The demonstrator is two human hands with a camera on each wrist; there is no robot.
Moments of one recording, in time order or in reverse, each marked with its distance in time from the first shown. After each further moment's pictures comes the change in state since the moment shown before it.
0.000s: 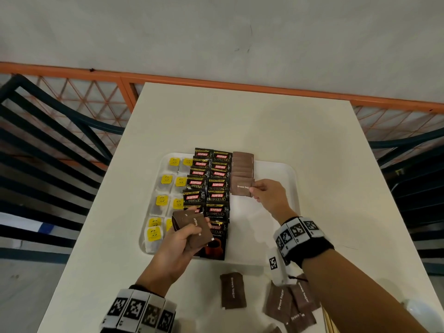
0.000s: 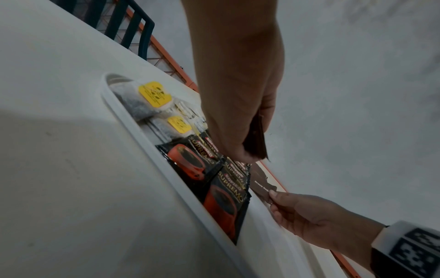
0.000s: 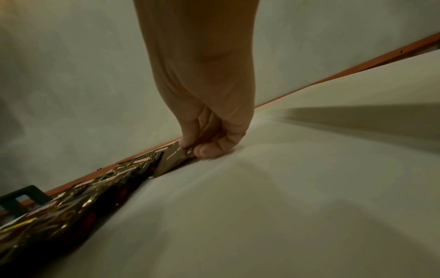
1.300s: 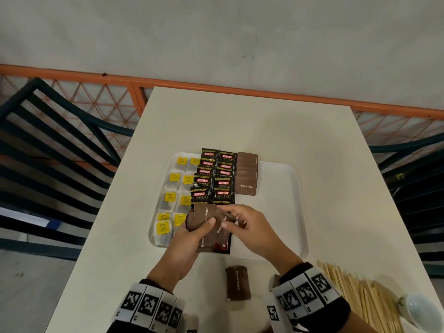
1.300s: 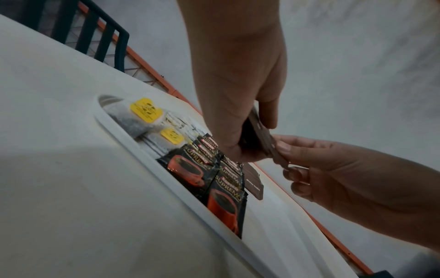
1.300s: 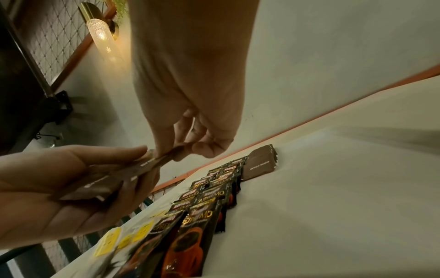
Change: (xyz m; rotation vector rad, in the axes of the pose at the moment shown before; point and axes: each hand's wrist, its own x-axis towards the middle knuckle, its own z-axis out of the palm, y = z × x) left_hand -0.016 -0.007 0.001 0.216 0.014 0.090; right_hand -0.119 -0.043 0.020 -0.127 -0.336 -0.343
